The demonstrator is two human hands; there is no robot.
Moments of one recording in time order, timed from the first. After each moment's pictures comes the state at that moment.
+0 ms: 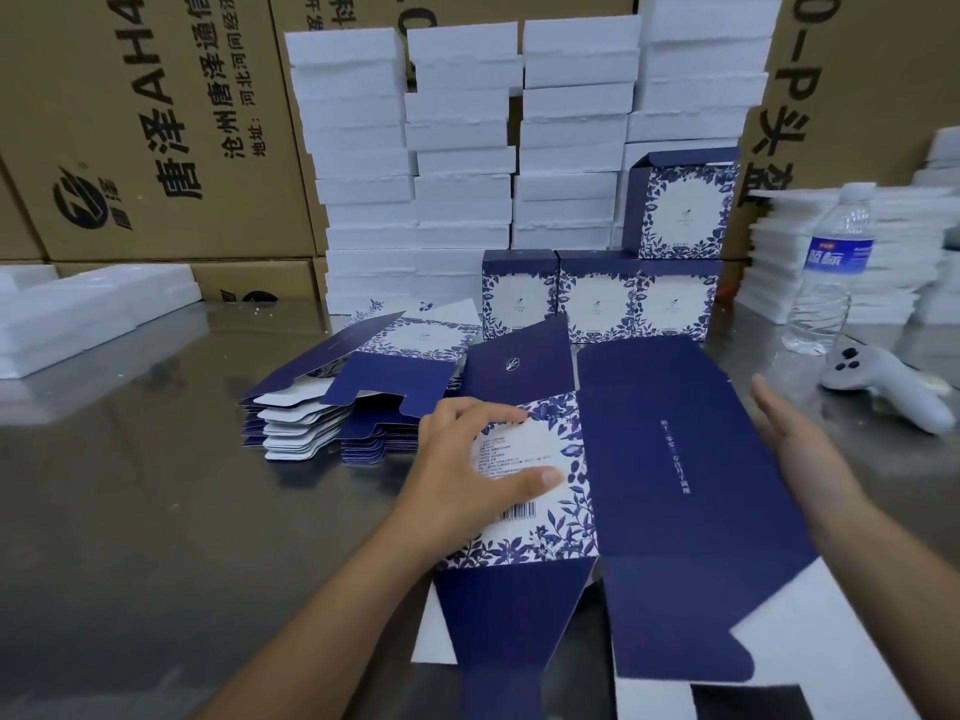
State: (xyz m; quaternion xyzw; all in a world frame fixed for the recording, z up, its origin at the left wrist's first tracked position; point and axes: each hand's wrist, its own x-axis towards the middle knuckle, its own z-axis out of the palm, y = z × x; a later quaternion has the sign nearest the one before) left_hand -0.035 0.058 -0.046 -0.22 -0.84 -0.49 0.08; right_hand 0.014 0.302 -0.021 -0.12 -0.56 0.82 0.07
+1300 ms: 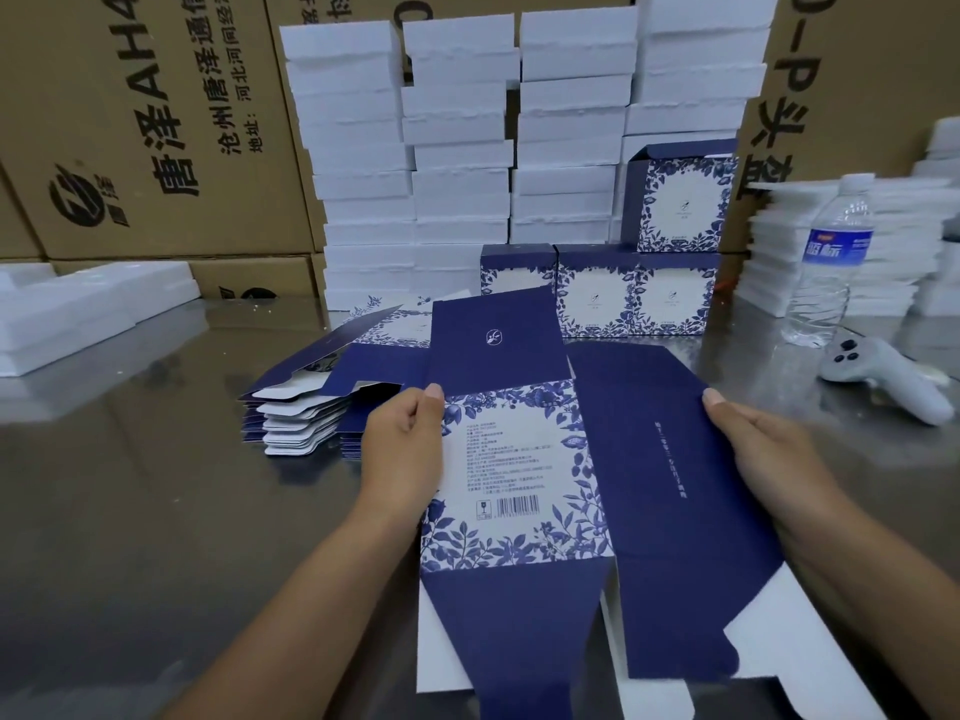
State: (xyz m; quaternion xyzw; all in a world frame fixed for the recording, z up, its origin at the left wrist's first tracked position) left_hand -0.052 0.048 -0.044 -0.05 -0.77 -0.60 0.21; right_hand 0.007 0.298 -0.037 -0.12 -0.72 0.66 0.19
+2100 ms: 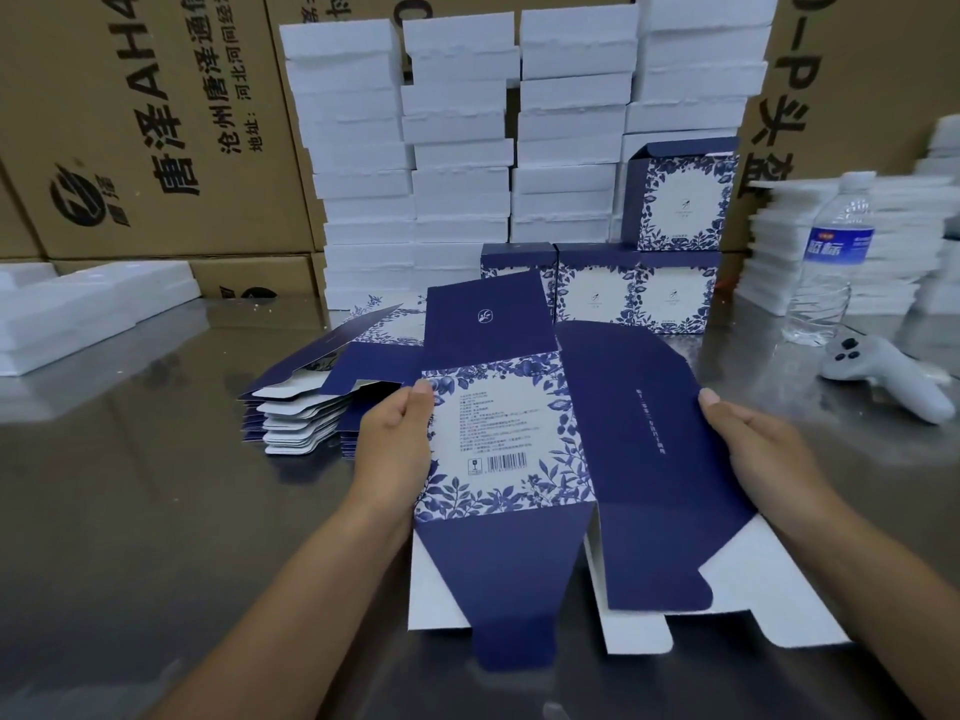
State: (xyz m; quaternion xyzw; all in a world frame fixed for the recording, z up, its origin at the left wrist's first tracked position) left_hand -0.051 0.044 -0.041 -0.02 -0.72 -0.67 0.15; right_hand 0.004 0.296 -0.040 -0.12 -0.71 0.67 0.19
